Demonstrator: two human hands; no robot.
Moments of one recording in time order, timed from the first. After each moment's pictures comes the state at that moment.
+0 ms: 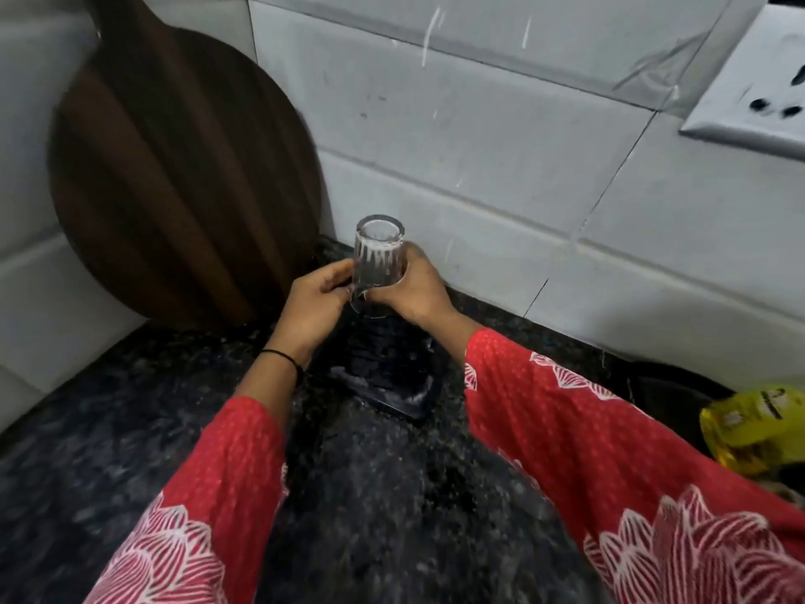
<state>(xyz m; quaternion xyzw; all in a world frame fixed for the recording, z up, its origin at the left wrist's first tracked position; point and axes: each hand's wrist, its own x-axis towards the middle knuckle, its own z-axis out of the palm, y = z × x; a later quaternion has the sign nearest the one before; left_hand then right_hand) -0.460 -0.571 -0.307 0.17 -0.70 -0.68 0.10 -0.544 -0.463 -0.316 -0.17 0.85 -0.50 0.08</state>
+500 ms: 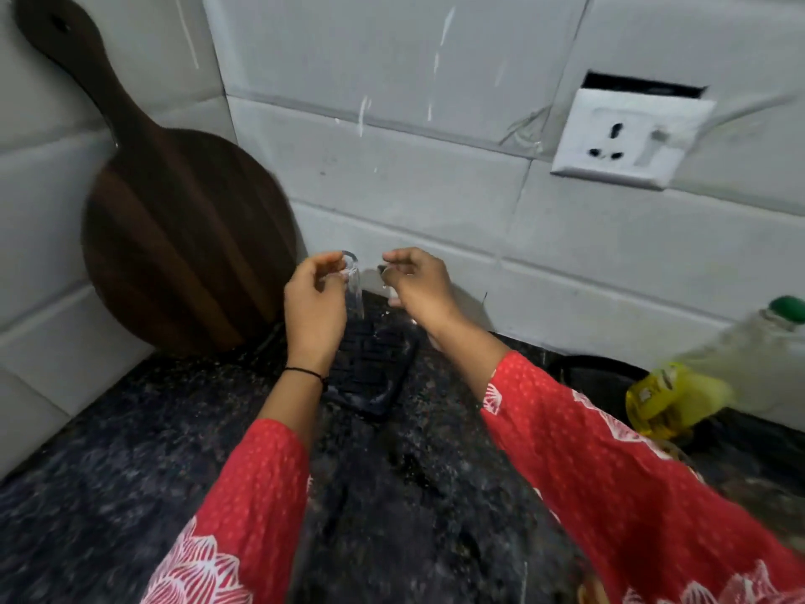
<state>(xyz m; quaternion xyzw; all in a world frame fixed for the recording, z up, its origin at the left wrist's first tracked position) -0.429 -0.503 -0.231 0.18 -0.70 -0.63 0.29 -0.486 -0.396 -0.216 -0.09 0.78 -0.62 0.06</state>
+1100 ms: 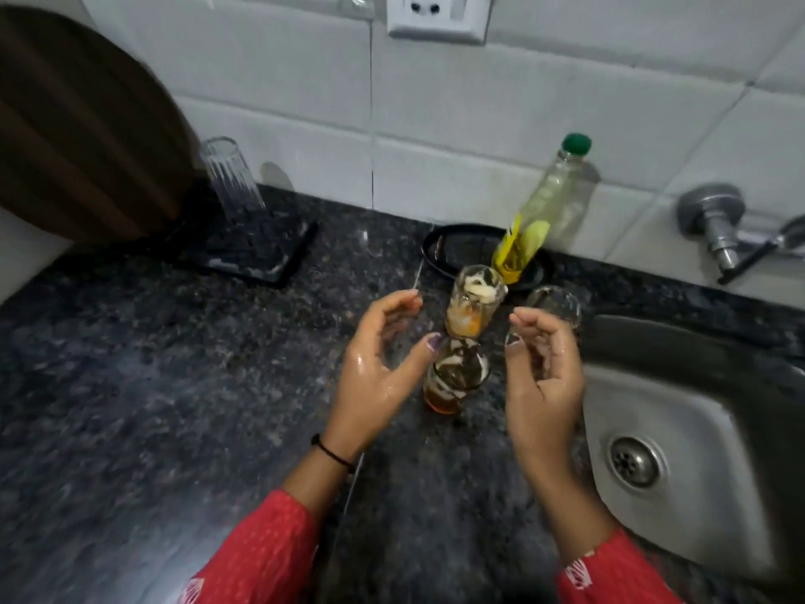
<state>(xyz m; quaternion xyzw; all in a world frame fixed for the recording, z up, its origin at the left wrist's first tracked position) -0.231 -0.261 -0.269 -0.05 -0.74 -0.66 0.12 -0.238 -0.104 -0.263 -0.01 0.75 -0.62 -0.24</state>
